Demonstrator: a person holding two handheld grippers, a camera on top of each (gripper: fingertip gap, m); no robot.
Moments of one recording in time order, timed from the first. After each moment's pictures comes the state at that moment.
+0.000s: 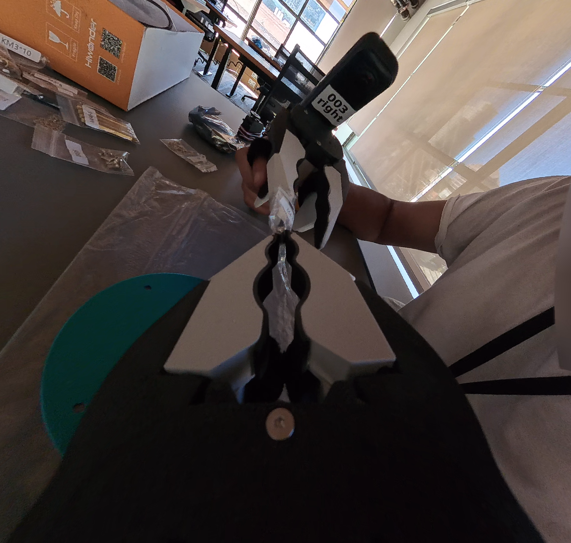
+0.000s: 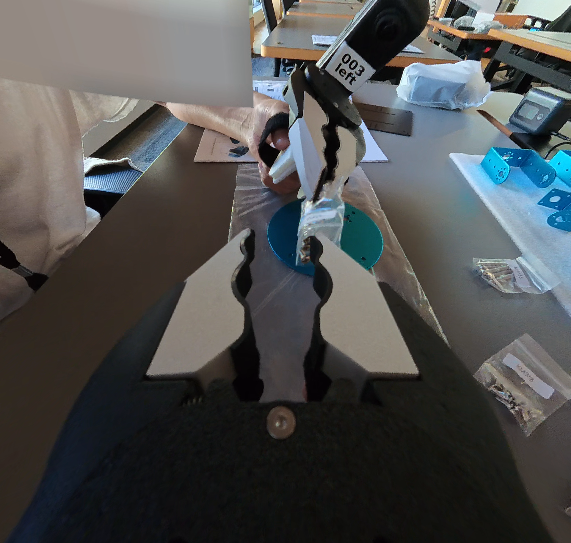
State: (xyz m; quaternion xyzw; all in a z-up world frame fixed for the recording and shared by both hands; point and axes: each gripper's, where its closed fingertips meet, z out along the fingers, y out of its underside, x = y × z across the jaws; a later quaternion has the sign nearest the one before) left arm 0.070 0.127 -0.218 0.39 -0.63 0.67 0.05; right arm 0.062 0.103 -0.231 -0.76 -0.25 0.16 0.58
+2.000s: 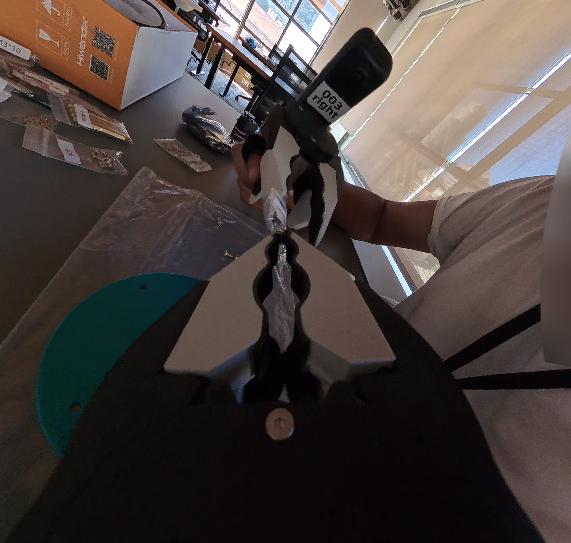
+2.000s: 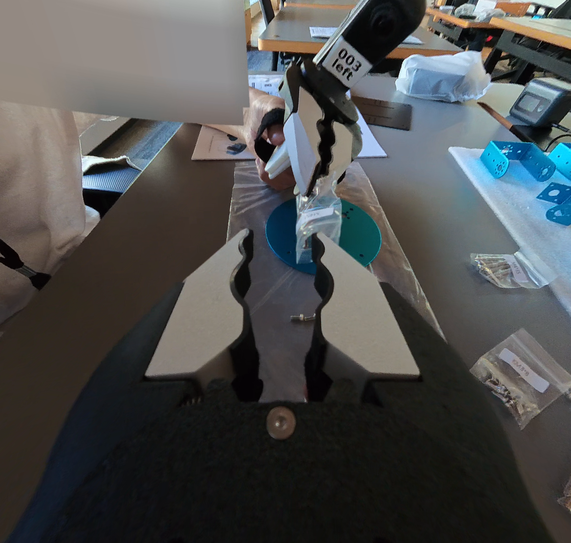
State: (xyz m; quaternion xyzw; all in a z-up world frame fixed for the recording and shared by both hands) left arm 0.068 0.126 -0.216 0.38 -0.63 0.67 0.06; right arm 0.064 0.104 -0.231 -0.77 -0.24 0.16 0.57
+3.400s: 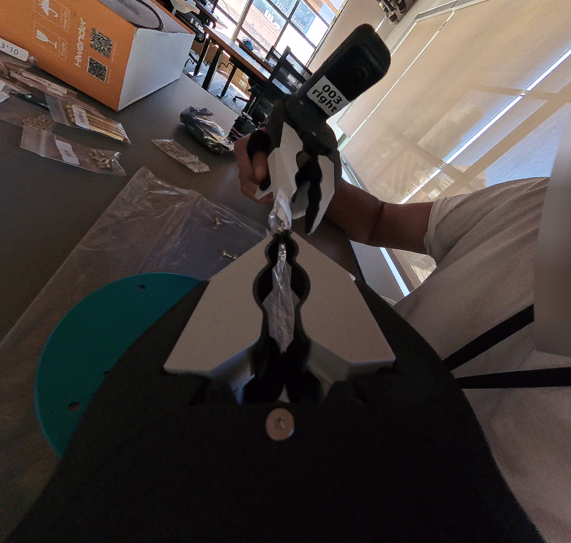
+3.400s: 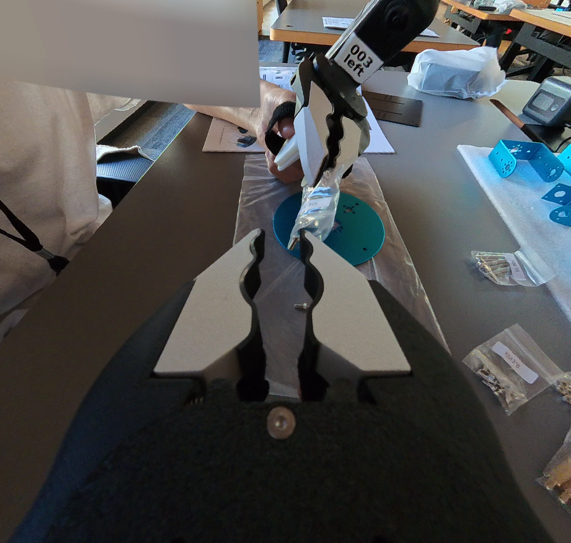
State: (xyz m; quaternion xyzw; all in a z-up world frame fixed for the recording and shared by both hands) left arm 0.066 0.127 -0.216 0.38 -0.63 0.68 0.06; right arm 0.066 0.091 -0.227 -0.77 -0.26 0.17 0.56
